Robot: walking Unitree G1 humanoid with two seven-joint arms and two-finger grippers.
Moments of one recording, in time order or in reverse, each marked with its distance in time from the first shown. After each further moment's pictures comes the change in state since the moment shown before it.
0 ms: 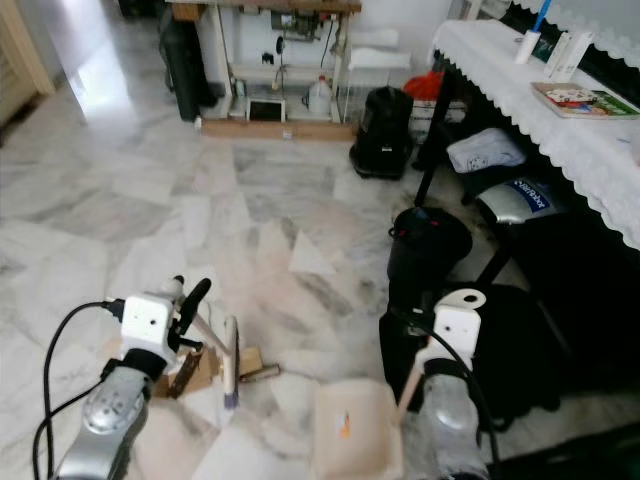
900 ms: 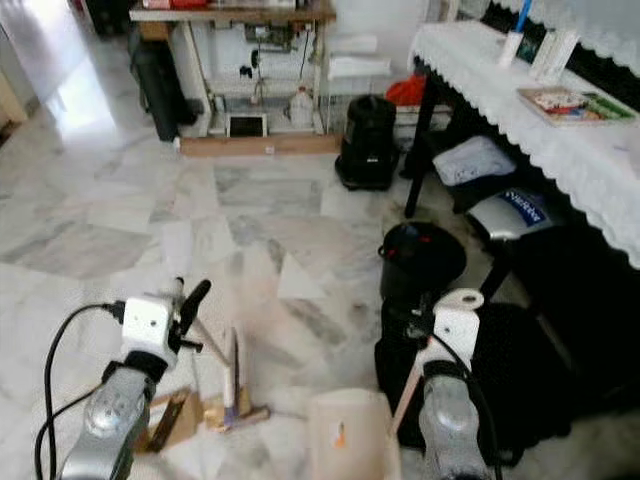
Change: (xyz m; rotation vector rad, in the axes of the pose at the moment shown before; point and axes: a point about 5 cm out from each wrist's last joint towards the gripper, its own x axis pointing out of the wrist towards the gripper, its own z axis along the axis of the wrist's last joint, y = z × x) left arm 0.001 -0.007 0.000 -0.016 -0.007 -0.013; right arm -0.002 -0.008 -0.003 -0.007 0.013 -0.016
